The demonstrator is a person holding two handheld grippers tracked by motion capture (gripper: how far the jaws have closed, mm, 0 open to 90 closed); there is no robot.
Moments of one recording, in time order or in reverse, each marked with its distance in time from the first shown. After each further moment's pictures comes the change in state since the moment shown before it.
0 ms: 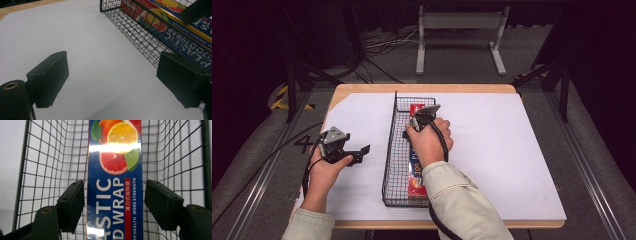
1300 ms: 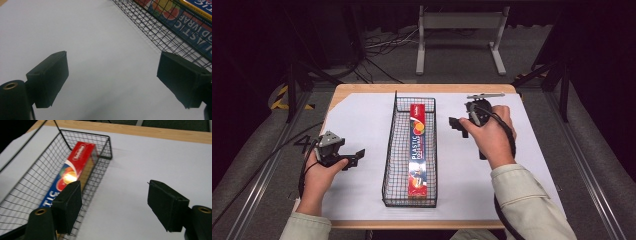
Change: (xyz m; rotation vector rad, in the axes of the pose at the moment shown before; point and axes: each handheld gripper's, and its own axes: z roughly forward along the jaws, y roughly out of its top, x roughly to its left) left arm 0.009 -0.015 -0.004 0.039 0.013 -0.040; right arm -0.130 0.013 -0.100 -0.344 0.112 -0.303
